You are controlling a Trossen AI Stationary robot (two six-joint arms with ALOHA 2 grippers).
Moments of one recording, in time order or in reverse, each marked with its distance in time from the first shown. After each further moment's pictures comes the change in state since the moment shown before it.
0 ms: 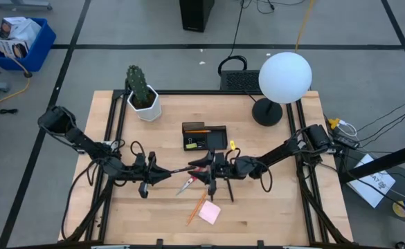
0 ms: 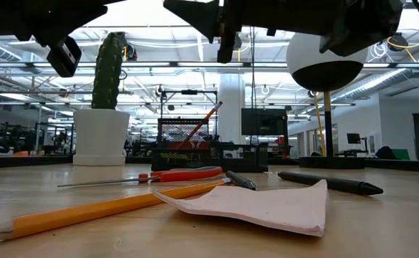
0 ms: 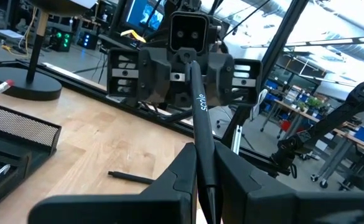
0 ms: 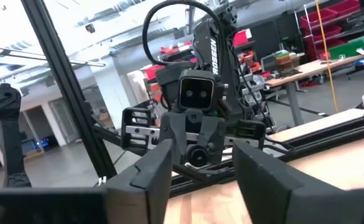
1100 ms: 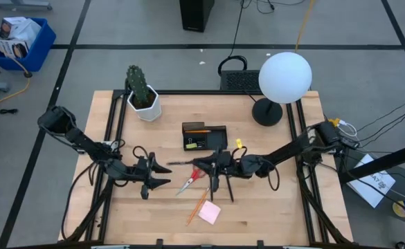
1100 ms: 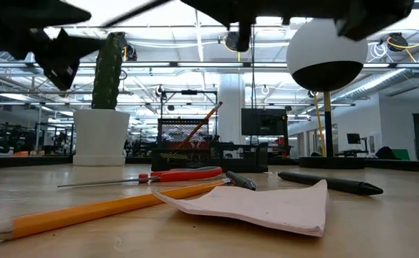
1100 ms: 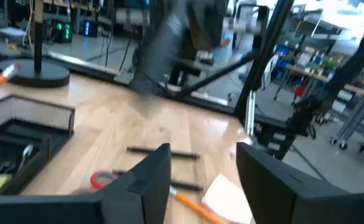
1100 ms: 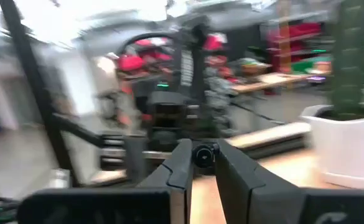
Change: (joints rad) left arm 0.000 0.000 -0.028 -0.109 0.023 0.048; right arm 0.019 -0.122 -0.048 -0.118 0.124 -0.137
